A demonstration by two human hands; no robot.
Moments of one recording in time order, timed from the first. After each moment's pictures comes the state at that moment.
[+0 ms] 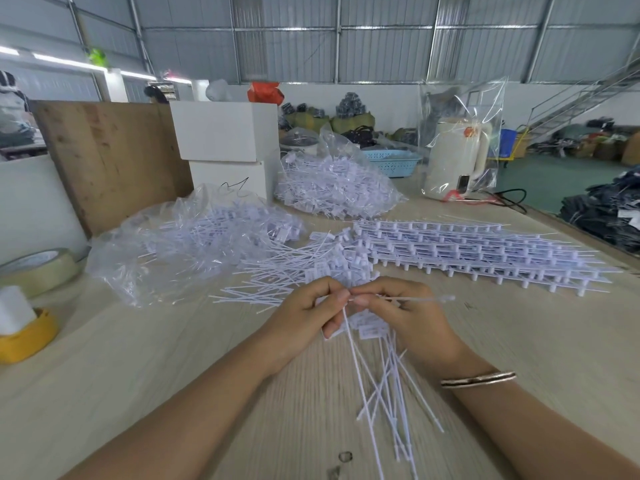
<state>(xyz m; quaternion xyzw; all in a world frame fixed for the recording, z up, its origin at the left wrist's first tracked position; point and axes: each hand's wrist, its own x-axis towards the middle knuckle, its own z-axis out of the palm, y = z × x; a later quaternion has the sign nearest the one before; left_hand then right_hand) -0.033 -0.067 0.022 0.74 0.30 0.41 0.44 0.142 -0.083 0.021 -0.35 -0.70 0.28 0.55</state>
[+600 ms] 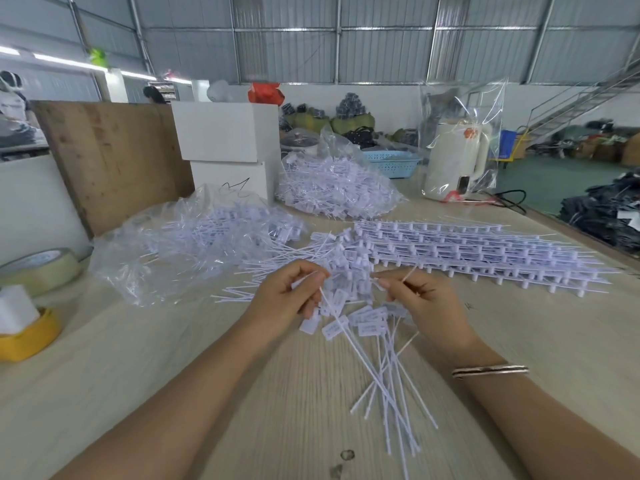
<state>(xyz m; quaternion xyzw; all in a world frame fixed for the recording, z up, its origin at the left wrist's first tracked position) -0.052 -0.045 0.020 0.66 0.34 0.50 0.44 0.154 -0.084 0.029 -0.42 -0.65 0.24 0.59</state>
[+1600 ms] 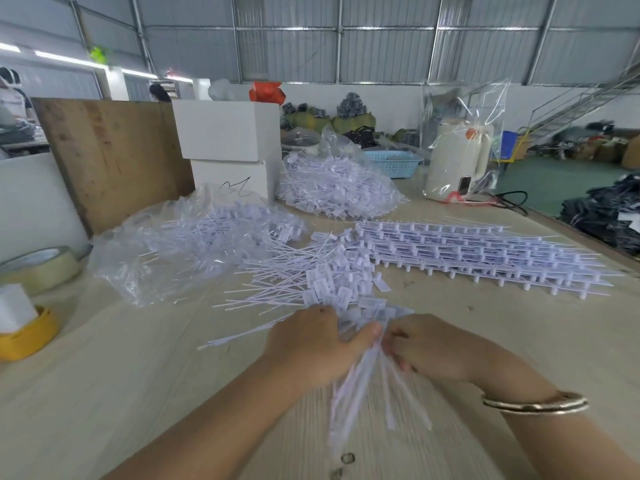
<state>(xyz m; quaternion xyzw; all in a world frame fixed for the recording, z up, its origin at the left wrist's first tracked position) -0.019 -0.084 0.018 0.81 0.57 0.11 0.07 0.154 -0.111 0.048 -0.62 -0.74 0.25 0.08</state>
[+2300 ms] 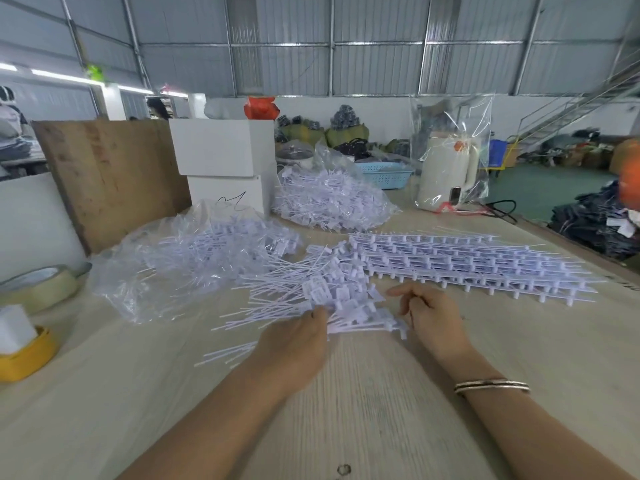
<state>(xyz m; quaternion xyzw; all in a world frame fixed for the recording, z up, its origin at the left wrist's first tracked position) -0.031 -0.074 0.027 0.85 0.52 0.07 -0.05 0.178 -0.068 0.015 -0.57 -0.59 0.20 0.54</state>
